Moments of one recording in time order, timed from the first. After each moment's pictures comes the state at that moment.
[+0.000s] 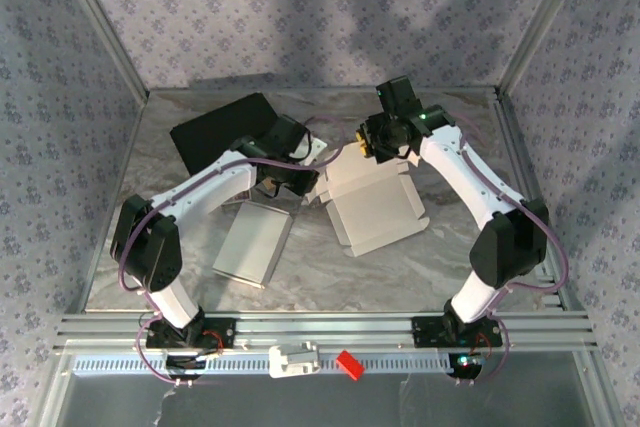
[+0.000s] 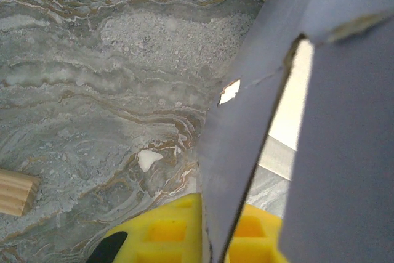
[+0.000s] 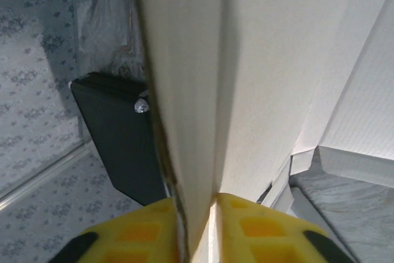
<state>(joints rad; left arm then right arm) -0.67 1.68 1.40 -0.75 0.17 -0.03 0.43 1.66 1.59 -0.84 -0.19 1.58</state>
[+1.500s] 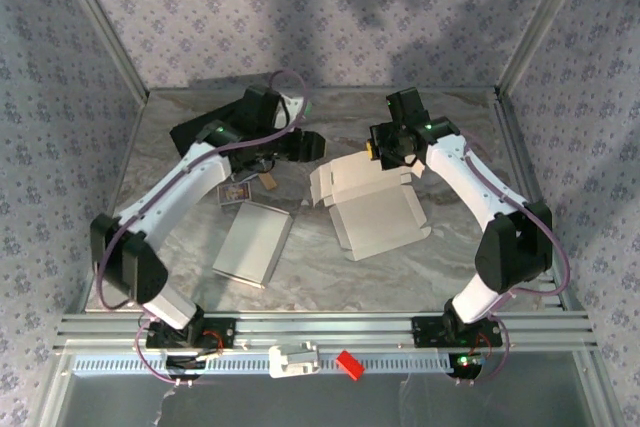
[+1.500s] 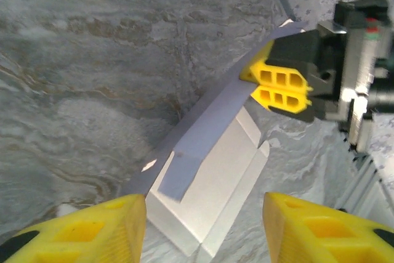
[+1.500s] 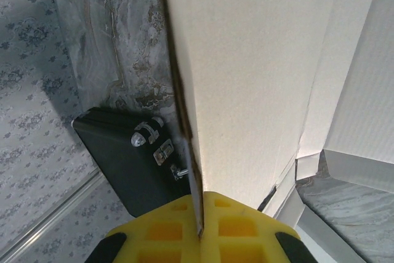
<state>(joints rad) -0.58 1.60 1.51 -0.65 0.41 -0.44 0.37 1.61 1.43 -0.74 -0.19 1.69</state>
